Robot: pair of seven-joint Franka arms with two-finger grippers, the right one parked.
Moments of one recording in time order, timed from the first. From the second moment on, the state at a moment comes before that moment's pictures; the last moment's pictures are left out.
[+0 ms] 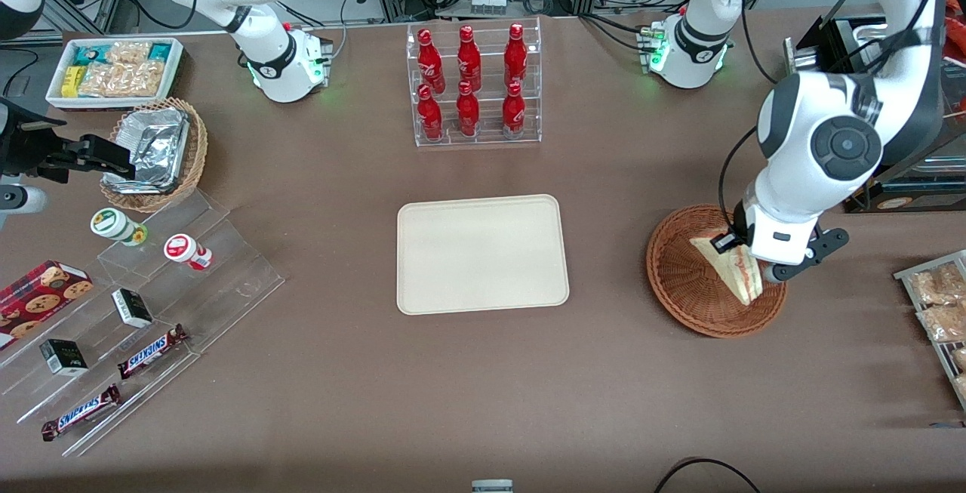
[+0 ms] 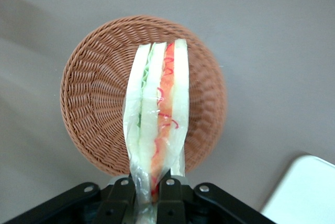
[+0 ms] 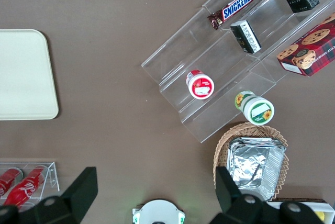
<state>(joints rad) -0.20 0.15 -0.04 -1.83 0.09 1.94 -0.75</state>
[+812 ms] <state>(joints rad) -0.51 0.31 -0.05 -1.54 0.00 1.84 -0.76</state>
